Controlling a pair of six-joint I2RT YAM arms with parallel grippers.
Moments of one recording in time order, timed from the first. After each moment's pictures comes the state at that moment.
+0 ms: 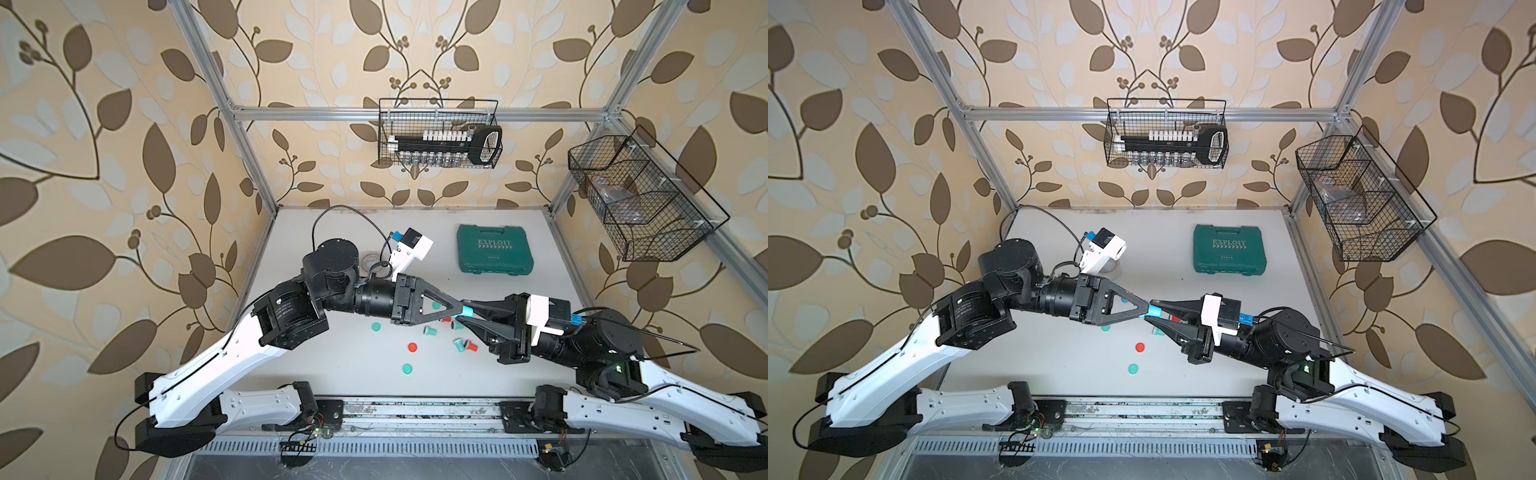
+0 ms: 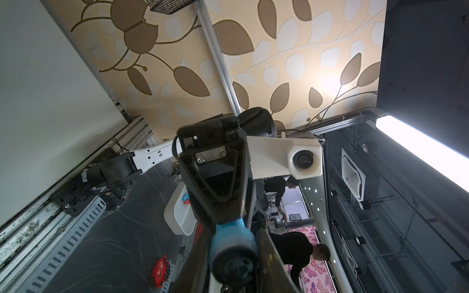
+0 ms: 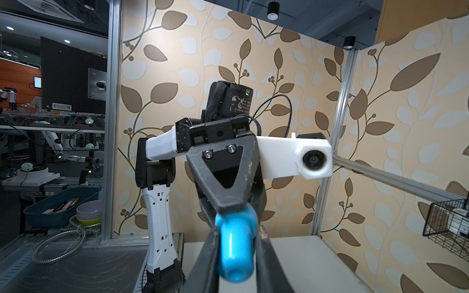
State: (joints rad) left arm -1.02 1.08 1.45 -0.41 0.66 -1.18; right arm 1.19 0.69 0.90 0.12 -0.09 -0.09
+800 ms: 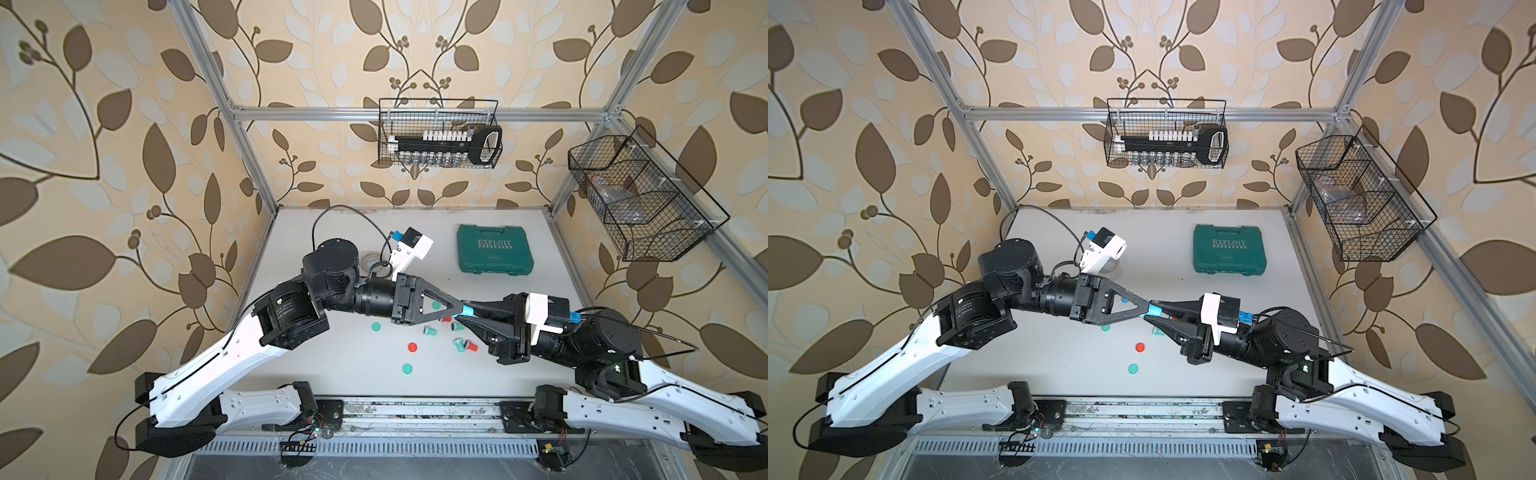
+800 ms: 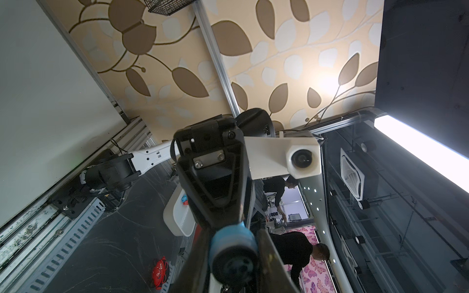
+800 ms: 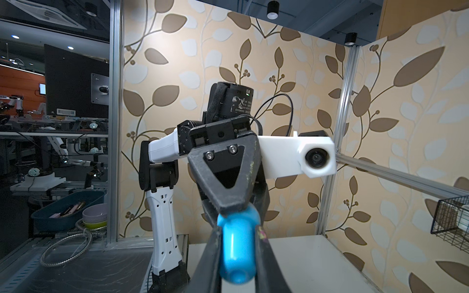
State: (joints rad) left arm -1.02 1.08 1.44 -0.40 0.66 -1.19; right arm 1.19 0.69 0.90 0.12 -0.09 -0.07
